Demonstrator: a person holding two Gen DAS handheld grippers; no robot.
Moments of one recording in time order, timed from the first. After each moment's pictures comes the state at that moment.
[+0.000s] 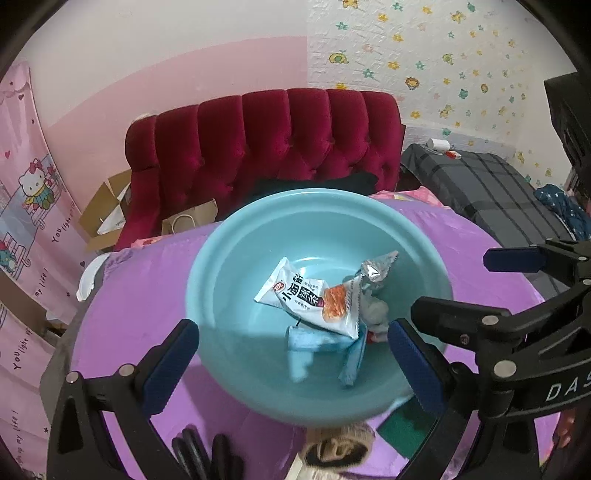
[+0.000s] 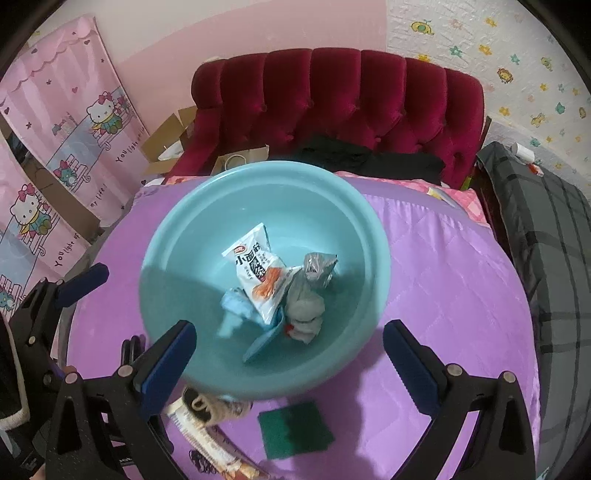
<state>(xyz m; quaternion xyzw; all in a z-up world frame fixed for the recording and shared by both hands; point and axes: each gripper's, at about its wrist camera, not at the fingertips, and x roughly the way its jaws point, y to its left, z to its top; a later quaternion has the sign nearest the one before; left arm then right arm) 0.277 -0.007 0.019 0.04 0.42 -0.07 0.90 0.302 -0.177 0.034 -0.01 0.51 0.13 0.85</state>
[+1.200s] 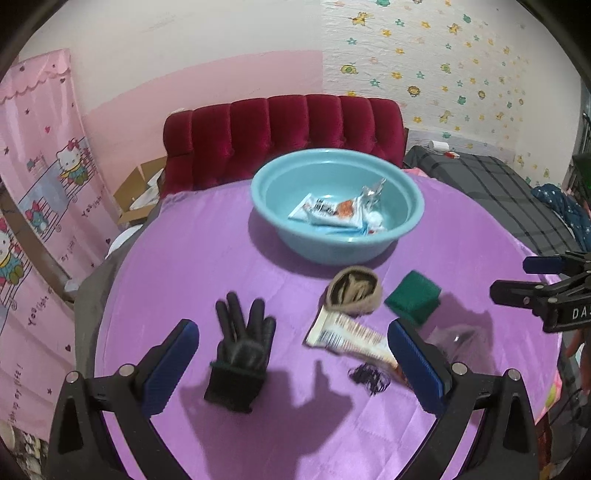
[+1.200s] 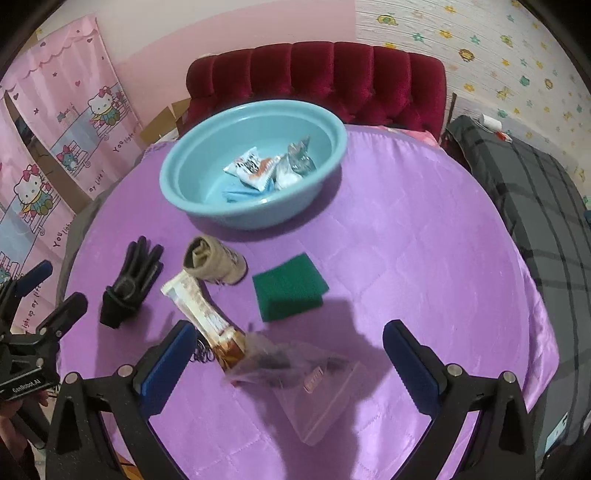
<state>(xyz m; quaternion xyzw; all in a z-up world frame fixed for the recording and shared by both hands) 0.099 0.043 0.006 0.03 0.40 -0.04 0.91 0.124 -0.214 0.005 0.00 0.51 0.10 0.86</state>
